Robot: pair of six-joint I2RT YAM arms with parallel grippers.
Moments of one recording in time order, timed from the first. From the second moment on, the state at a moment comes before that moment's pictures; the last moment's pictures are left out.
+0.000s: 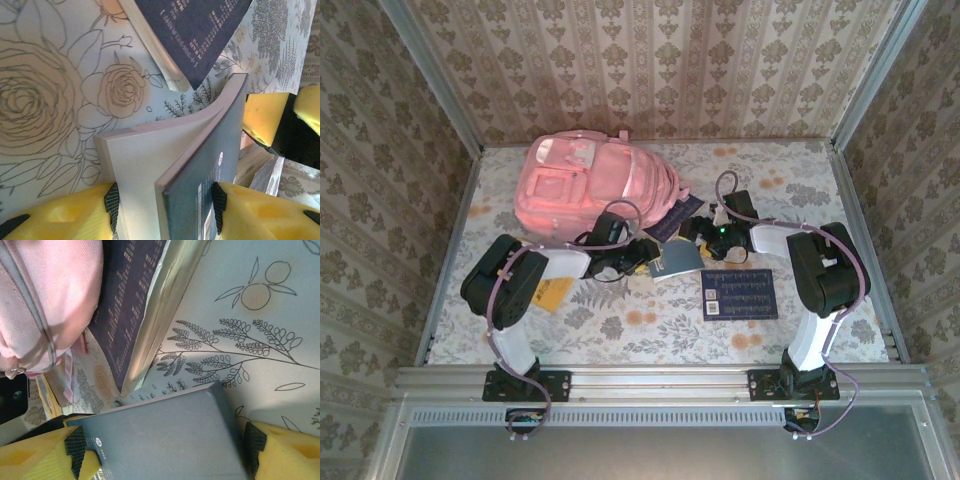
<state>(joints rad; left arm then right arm) -0.64 1.79 0.82 0.19 0.48 -0.98 0.25 1.83 0.94 -0.04 -0.62 0.74</state>
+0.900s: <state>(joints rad) -0.65 1.61 0.80 0.25 0.66 -1.03 0.27 1.86 0.94 0.02 -0.69 0.79</state>
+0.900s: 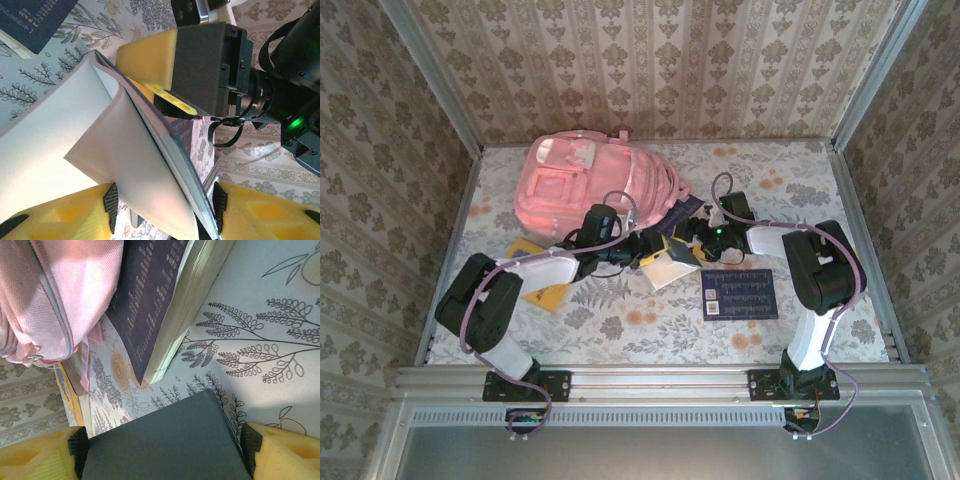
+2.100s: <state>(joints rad) -0.67 1.75 0.86 0.38 0.66 -1.11 0.27 1.88 0.89 0.18 -0.74 0.88</state>
